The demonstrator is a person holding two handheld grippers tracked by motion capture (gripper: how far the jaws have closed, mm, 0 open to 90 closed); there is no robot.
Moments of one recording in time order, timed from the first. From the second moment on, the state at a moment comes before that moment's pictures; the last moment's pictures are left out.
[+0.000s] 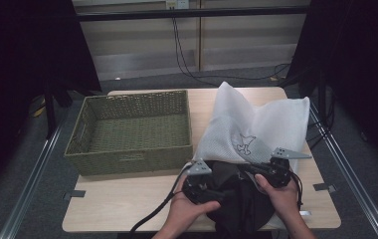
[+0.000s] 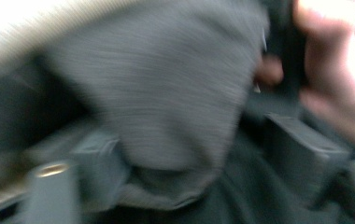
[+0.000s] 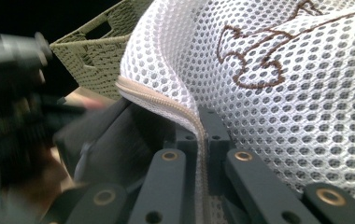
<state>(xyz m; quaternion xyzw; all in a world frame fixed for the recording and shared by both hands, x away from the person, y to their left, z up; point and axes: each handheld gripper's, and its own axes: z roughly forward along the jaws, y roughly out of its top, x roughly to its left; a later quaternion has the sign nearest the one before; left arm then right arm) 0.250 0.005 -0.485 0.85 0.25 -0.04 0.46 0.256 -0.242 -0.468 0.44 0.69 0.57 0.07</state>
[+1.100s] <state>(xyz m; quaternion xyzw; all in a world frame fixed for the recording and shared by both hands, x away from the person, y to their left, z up) 0.271 0.029 -0.464 0.77 0.29 -0.07 0.56 0.253 -0.252 -0.470 0.47 0.67 0.57 0.05</state>
